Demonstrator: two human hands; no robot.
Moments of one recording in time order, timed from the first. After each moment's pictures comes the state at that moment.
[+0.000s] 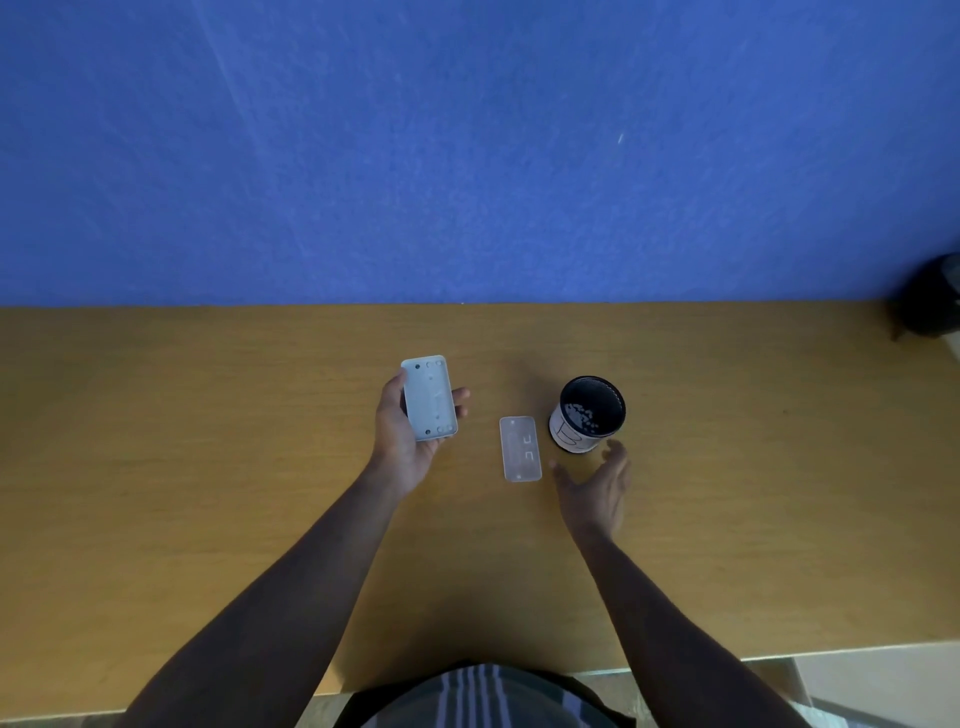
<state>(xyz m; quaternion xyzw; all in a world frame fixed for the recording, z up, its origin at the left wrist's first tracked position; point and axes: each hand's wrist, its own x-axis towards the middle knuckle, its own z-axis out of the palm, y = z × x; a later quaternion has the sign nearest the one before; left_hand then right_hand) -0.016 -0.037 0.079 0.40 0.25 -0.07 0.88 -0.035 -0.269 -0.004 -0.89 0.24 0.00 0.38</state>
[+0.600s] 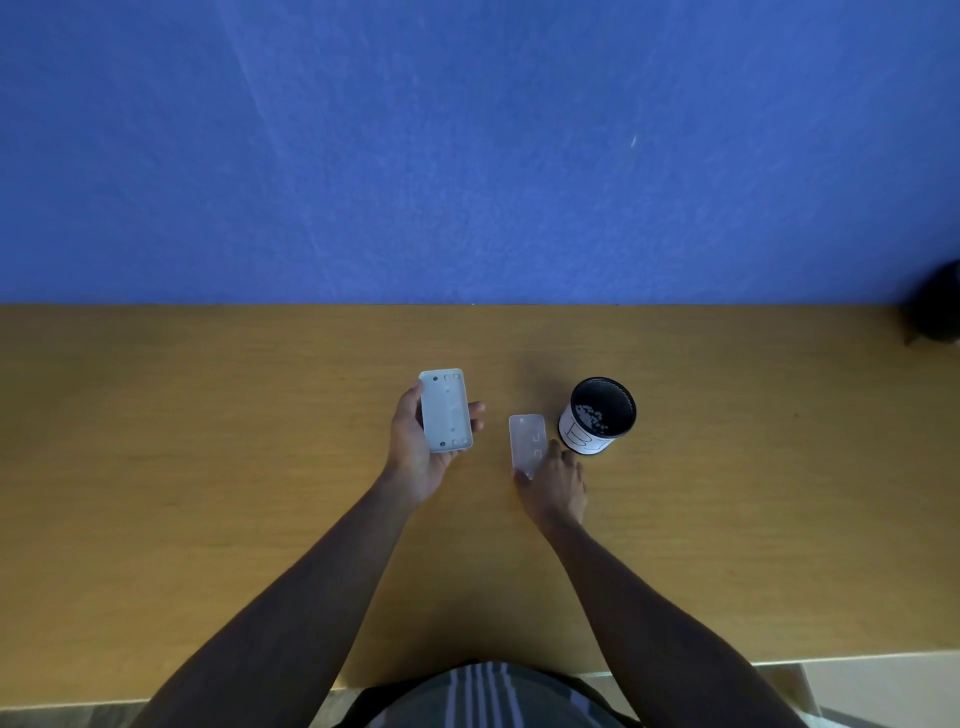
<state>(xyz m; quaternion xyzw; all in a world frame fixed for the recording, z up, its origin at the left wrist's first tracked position) -0.028 -0.038 0.074 0.41 0.26 -0.10 0.87 -0.027 -0.215 0.004 -0.95 0.13 0.15 0.22</state>
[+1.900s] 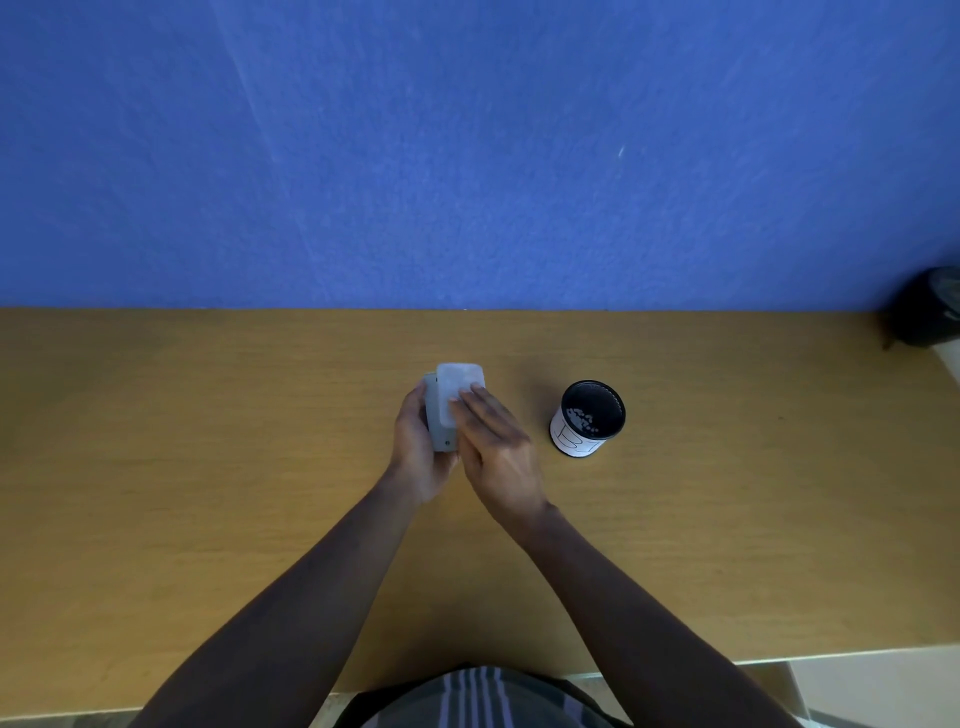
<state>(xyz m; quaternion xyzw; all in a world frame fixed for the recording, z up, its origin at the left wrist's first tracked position) -0.017 -0.048 0.060 0.33 0.28 -0.11 0.90 -0.034 -0.170 0.090 -0.89 -0.28 -0.16 0.33</state>
